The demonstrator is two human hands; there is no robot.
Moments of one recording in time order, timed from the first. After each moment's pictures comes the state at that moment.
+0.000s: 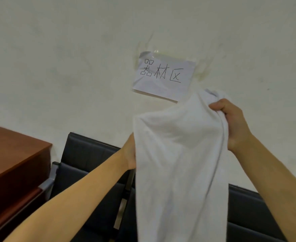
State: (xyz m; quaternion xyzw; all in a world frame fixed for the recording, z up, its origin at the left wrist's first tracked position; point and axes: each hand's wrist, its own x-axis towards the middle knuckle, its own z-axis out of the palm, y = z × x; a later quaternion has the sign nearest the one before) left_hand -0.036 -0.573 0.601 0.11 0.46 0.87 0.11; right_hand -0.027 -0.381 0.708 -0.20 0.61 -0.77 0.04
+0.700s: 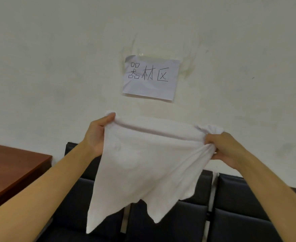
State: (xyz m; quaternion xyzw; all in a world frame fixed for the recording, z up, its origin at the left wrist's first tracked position) left_hand -0.052 -0.638 0.617 0.12 0.41 0.90 0.09; right_hand -0.031 -0.311 0.647 0.05 0.79 -0.61 -0.04
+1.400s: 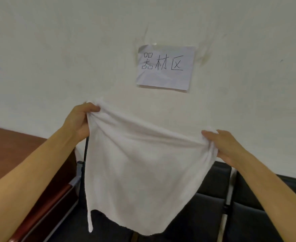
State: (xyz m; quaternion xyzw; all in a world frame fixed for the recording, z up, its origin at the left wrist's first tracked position) left_hand -0.031 -0.698 0.629 0.03 0.52 0.85 -0.11; right_hand -0.056 -0.320 0.600 0.03 0.77 -0.64 -0.02
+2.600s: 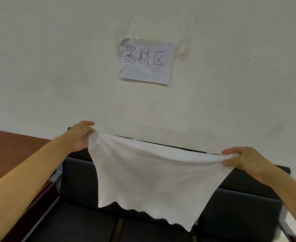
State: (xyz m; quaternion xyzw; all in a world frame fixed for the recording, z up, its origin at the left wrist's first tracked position) left_hand -0.032 -0.675 0.578 -0.14 0.67 0.73 -0.01; right_hand 0.022 -0.213 0.580 0.09 0.87 -0.49 0.00
